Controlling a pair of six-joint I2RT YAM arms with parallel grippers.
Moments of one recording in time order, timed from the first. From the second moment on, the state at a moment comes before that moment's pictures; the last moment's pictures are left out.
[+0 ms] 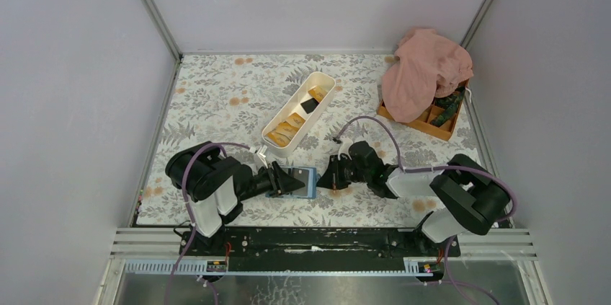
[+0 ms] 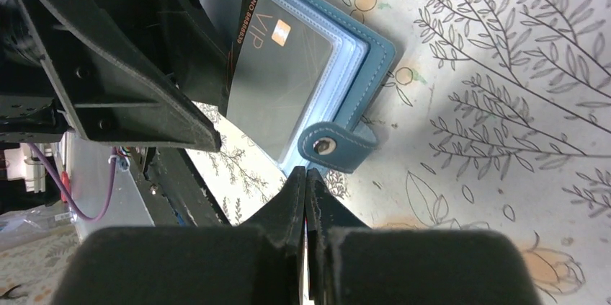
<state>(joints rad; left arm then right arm) -0.57 1.81 0.01 1.53 0.49 -1.10 0.78 1.47 0.42 0.45 -0.39 0.68</state>
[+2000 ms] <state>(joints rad) -0.40 1.69 0.00 1.46 0.56 -1.09 0.79 1.72 0.55 0.56 -0.35 0.73</state>
